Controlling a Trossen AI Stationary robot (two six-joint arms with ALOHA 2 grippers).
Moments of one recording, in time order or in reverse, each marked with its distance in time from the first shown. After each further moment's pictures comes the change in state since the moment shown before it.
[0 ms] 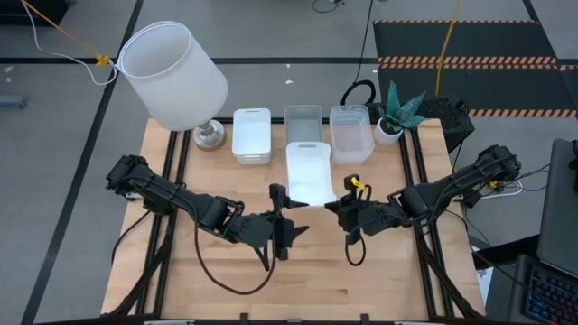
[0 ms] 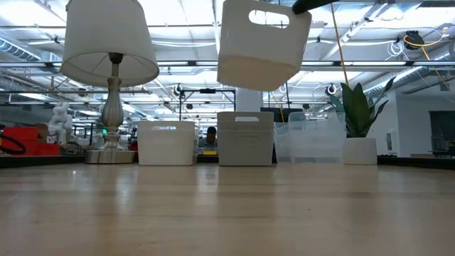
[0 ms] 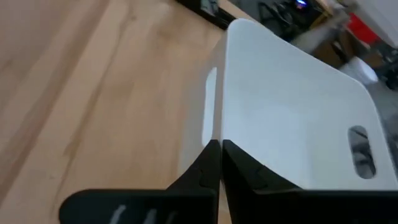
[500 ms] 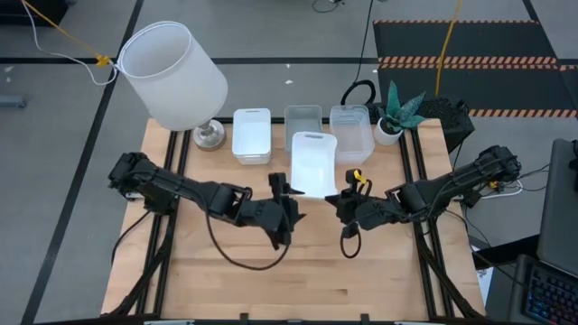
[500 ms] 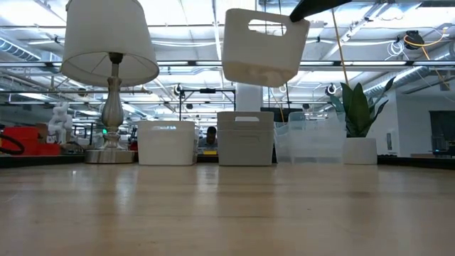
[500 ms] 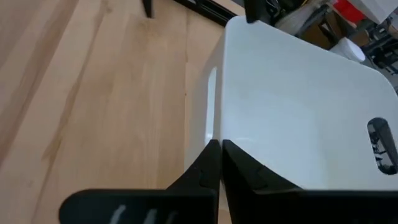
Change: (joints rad) left arm 0.103 0.000 0.000 -0.163 0.096 -0.213; right arm -0.034 0.000 0.004 -0.024 0.033 0.058
